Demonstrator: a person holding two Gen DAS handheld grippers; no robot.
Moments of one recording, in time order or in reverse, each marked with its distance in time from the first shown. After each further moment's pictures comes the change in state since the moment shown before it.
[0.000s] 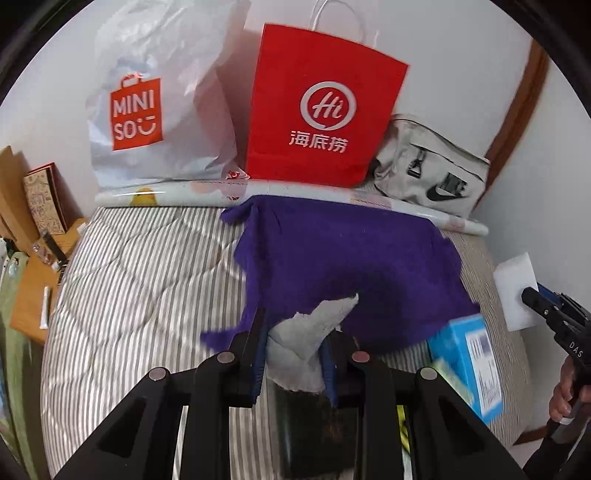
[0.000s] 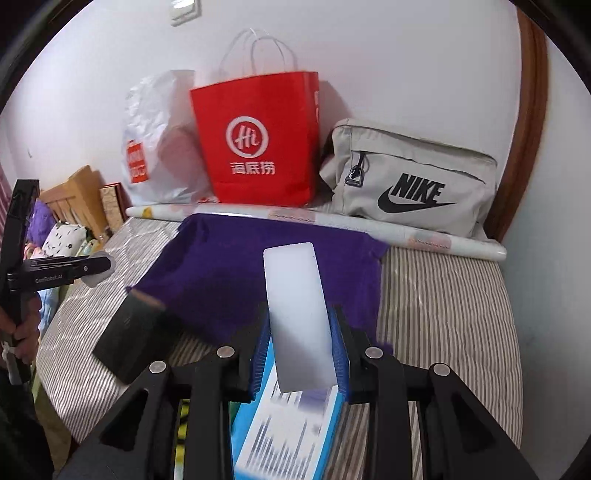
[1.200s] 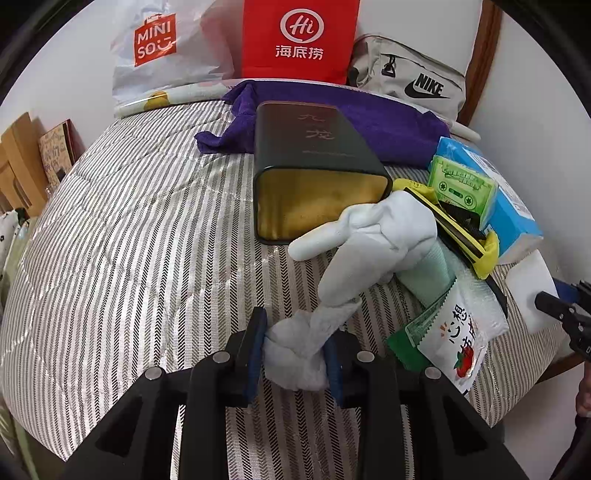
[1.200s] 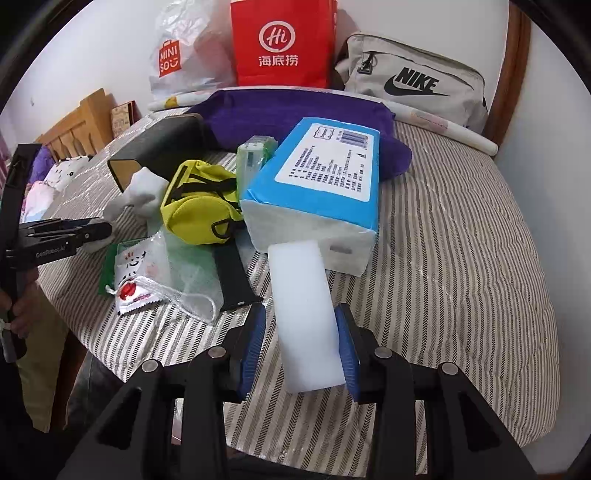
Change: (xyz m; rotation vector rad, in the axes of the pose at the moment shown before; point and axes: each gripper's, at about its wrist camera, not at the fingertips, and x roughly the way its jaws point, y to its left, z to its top) left arm -0.012 -0.010 -0.205 0.092 0.051 0.054; right arm -0.041 0.038 -0.208 -0.049 0.154 -0.037
